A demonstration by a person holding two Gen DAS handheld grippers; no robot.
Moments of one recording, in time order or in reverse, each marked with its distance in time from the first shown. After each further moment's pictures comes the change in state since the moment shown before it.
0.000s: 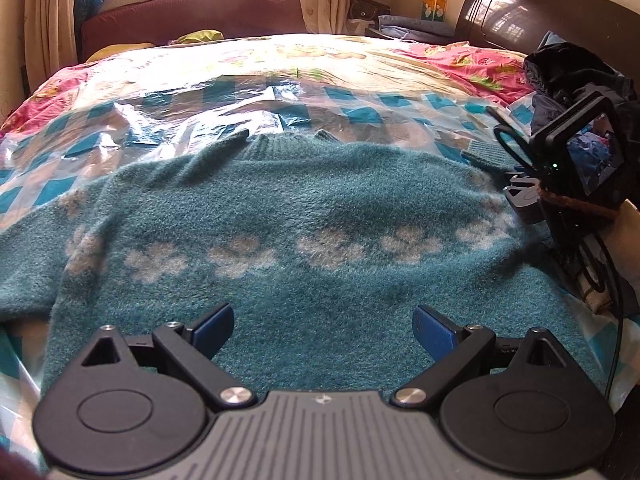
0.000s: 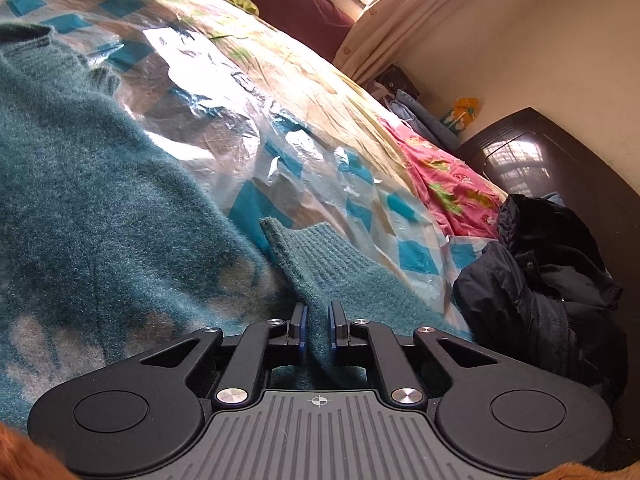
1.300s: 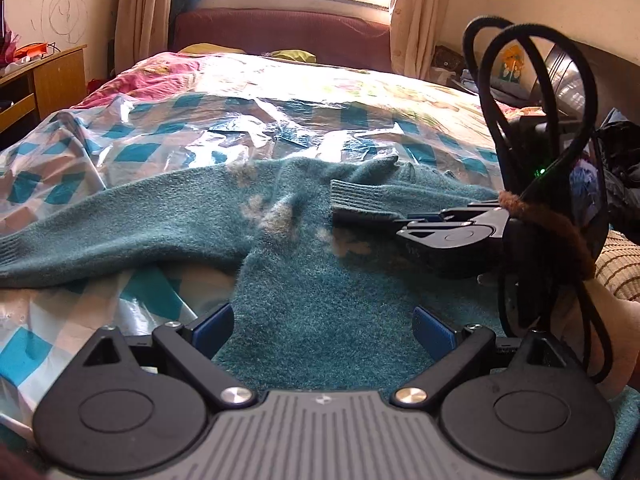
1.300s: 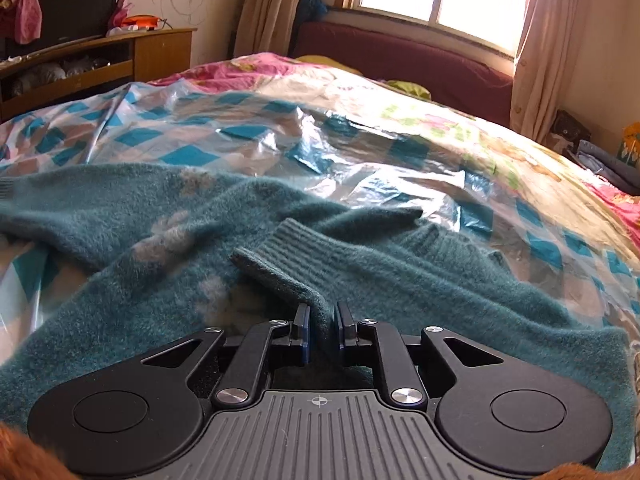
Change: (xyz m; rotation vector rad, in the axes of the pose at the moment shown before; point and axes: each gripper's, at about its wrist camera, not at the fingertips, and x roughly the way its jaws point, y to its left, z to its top) left arm -0.072 0.117 -0.052 -0.193 -0.115 0.129; right arm -0.141 0.174 0.089 0.128 -0.185 0.649
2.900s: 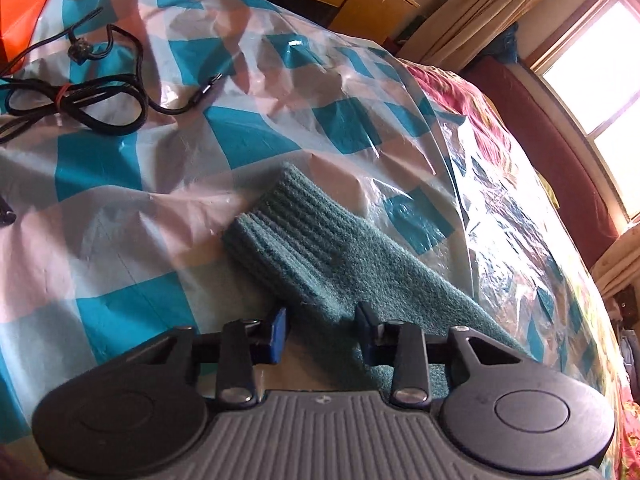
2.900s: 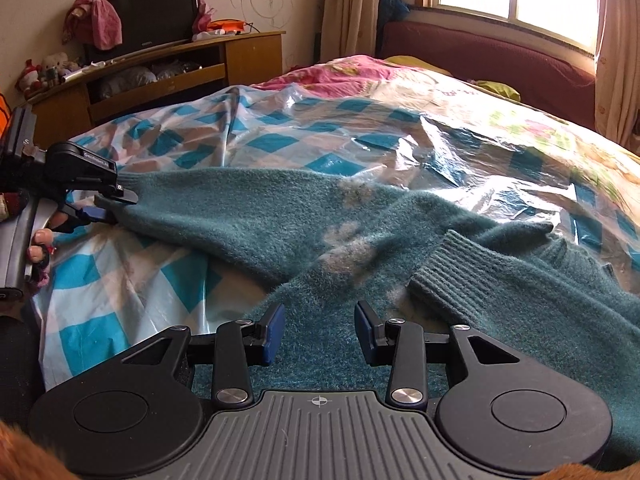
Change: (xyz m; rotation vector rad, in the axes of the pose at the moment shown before) left arm 0.037 0.298 0.007 -0.897 -0.094 0.311; right arm -0.035 0.072 0.011 -0.035 -0.010 0.265
